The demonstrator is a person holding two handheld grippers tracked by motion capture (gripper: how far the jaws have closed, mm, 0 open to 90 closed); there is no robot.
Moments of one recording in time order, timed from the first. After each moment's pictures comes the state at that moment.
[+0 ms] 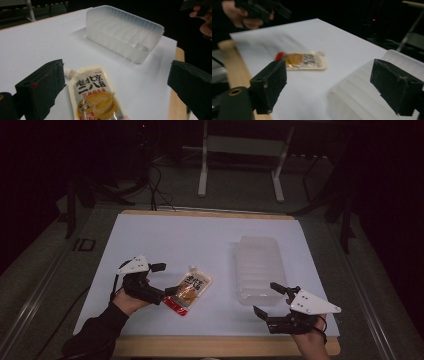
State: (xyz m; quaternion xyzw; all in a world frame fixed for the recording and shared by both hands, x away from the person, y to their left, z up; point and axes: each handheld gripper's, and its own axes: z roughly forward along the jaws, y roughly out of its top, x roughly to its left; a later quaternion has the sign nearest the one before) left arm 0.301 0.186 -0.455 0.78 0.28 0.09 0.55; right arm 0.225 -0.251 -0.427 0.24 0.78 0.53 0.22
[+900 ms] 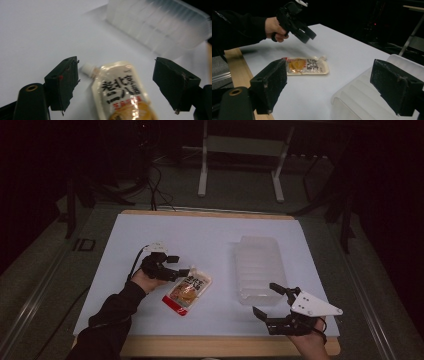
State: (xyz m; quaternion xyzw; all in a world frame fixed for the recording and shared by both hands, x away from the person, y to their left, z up) left arm 0.380 0.162 -0.491 0.81 0.32 0.04 0.48; right arm 0.221 -0.249 -0.425 0.24 0.77 0.55 0.21
